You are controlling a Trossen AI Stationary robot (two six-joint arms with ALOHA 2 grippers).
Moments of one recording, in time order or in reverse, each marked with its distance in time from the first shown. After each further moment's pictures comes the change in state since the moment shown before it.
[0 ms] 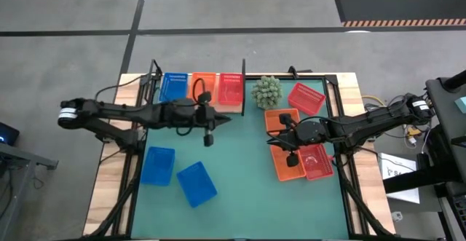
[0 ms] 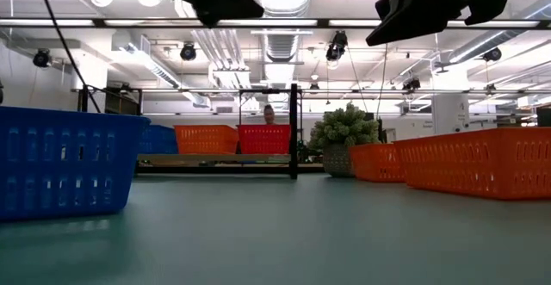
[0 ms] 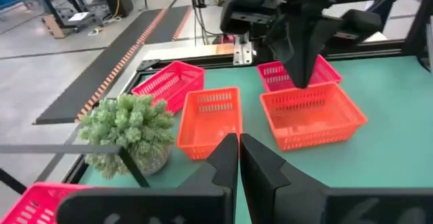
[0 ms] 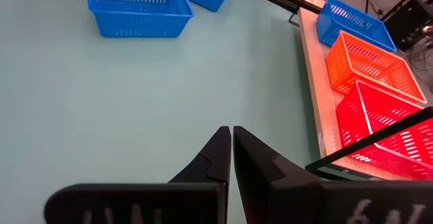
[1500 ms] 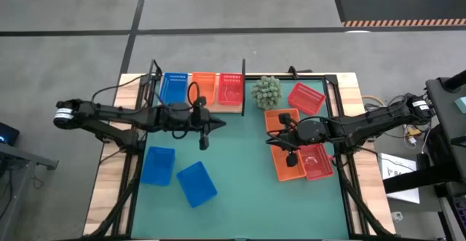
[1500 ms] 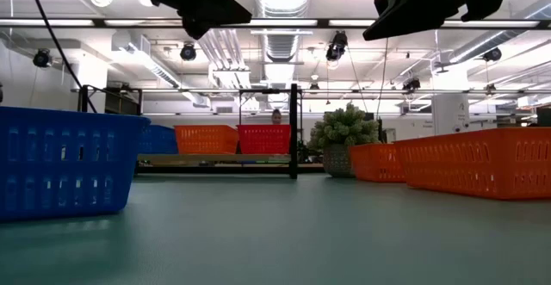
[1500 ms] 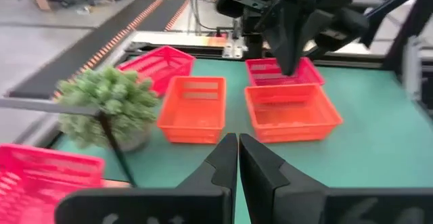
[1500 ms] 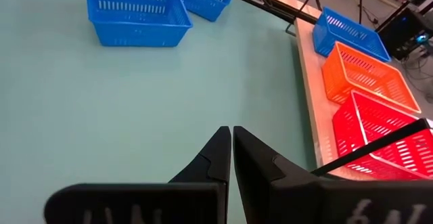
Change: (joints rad) left arm -0.042 -0.055 -0.087 0.024 0.000 -0.161; right arm 0.001 0.000 0.000 0.033 -0.003 -0.007
